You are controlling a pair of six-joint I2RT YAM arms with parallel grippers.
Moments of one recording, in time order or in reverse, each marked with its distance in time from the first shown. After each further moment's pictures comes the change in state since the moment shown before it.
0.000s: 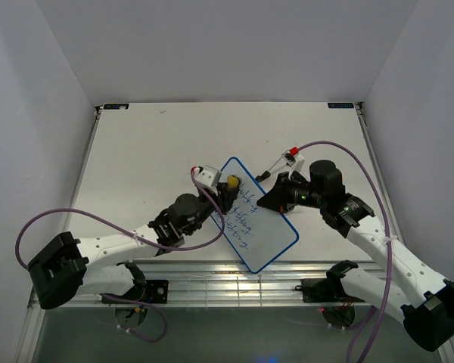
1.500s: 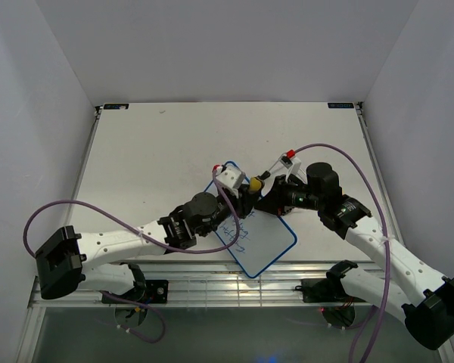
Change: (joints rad) left arm -0.174 0.069 0.223 -0.155 -0.030 0.036; right arm 0.027 0.007 -0.024 0.028 -0.008 0.030
